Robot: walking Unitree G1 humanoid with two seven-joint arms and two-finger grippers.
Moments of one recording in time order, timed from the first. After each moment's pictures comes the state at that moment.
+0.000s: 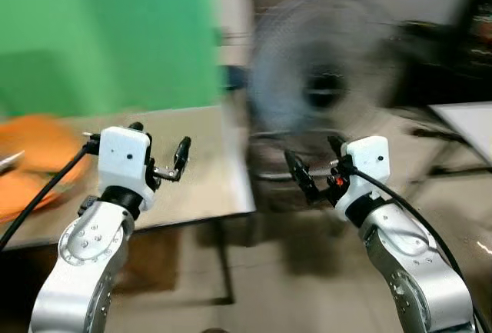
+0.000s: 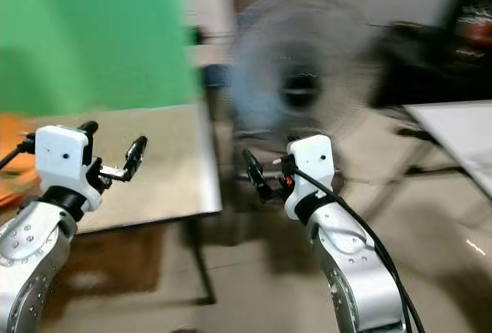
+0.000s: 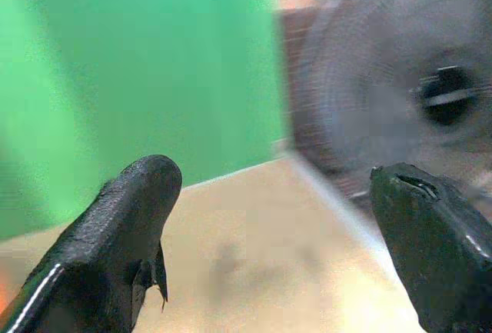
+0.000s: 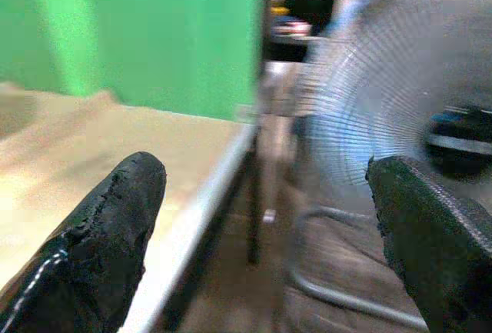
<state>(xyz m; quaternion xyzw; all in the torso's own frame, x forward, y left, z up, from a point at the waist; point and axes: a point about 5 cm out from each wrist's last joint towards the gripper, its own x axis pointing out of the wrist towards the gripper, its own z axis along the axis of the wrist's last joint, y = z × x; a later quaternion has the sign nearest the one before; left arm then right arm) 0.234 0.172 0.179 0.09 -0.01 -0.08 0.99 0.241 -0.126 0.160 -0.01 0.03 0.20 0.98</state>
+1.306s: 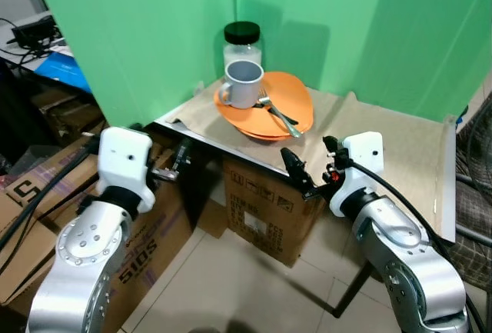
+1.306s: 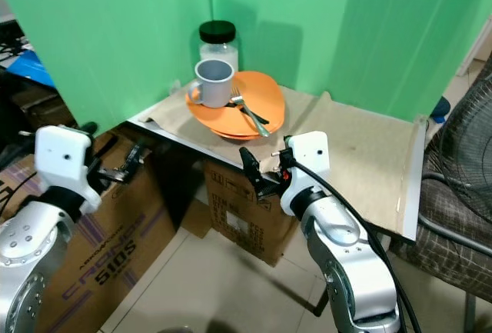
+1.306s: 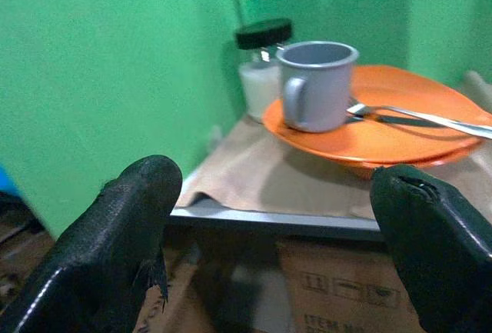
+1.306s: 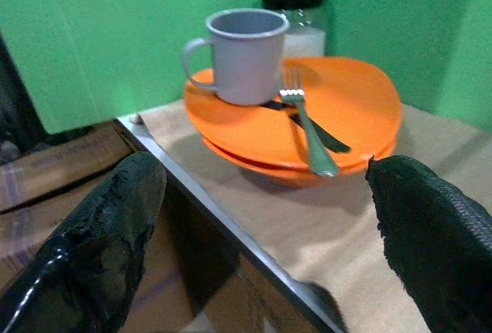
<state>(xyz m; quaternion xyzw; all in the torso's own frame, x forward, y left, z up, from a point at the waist) 0.233 0.171 0.178 0.11 0.00 -0.10 0.99 0.250 -0.122 0.157 0.02 0.06 0.19 0.98</state>
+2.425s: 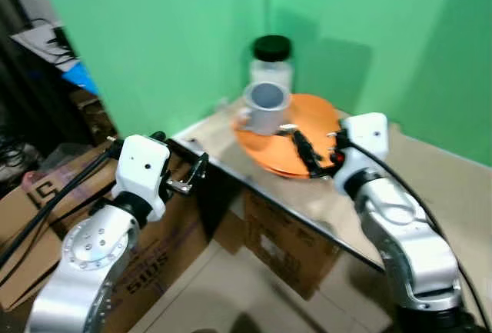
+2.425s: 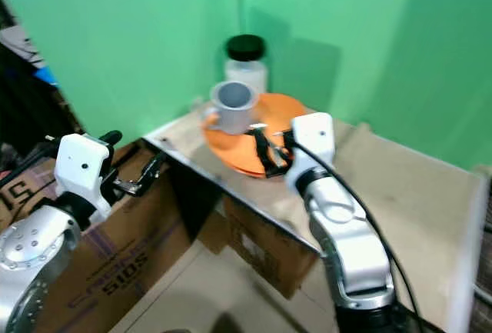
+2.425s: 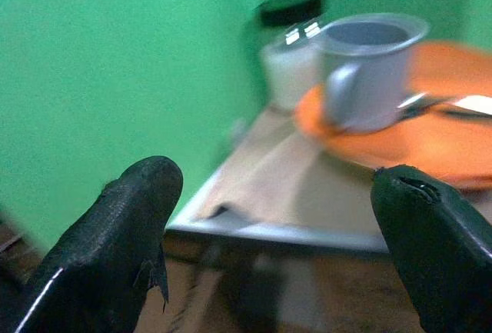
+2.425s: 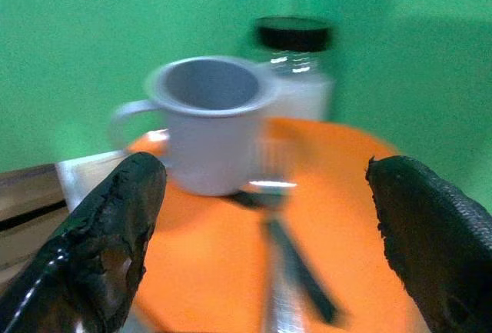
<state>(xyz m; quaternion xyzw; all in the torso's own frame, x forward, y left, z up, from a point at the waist) 0.229 0.166 0.173 0.13 0.03 -0.15 0.98 0.272 -0.116 0.165 -0.02 0.05 0.16 0.99</state>
